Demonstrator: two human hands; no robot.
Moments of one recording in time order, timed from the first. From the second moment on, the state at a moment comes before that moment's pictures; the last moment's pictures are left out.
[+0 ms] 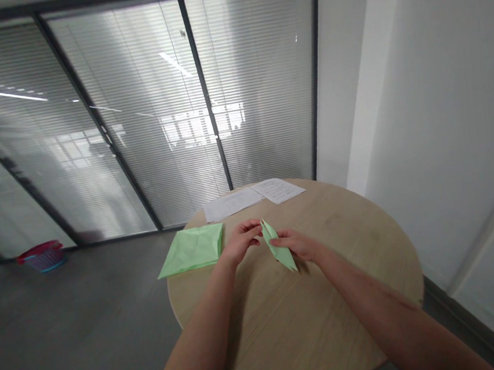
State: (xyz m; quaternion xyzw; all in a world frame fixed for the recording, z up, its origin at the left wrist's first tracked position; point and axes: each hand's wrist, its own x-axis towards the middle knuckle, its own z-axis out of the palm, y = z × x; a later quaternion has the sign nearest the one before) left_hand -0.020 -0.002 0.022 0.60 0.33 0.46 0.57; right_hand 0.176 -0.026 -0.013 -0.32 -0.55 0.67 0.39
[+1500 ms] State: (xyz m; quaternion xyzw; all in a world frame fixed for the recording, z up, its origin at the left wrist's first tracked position) left_hand -0.014 -0.006 0.016 0.60 0.32 0.41 0.61; right_hand 0.179 -0.020 -0.022 -0.34 -0.55 0.65 0.40
